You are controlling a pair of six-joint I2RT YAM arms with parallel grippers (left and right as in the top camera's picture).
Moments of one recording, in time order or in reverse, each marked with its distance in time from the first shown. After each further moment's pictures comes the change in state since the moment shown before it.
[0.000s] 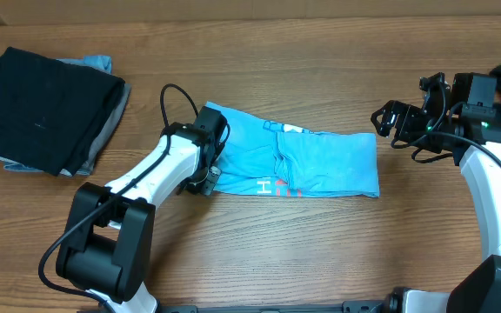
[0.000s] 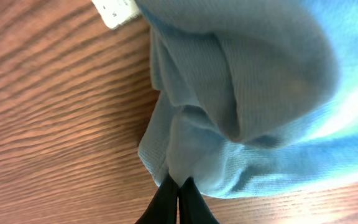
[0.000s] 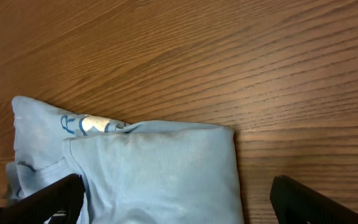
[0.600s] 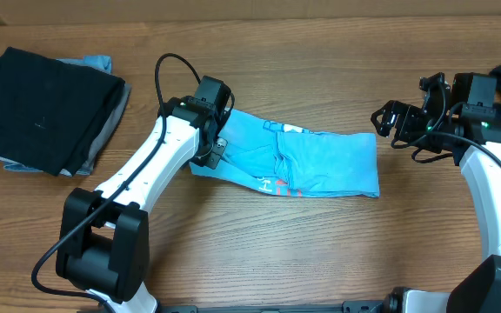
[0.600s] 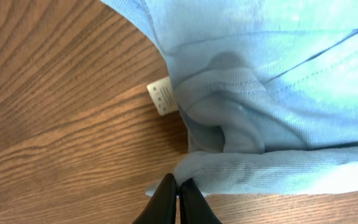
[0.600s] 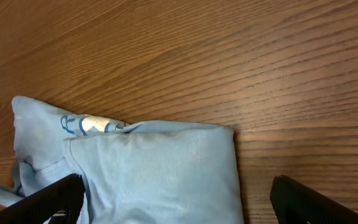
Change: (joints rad) left arm 0.000 0.000 0.208 -0.045 -0.001 0.000; right arm 0.000 0.000 0.000 0.000 0.000 0.000
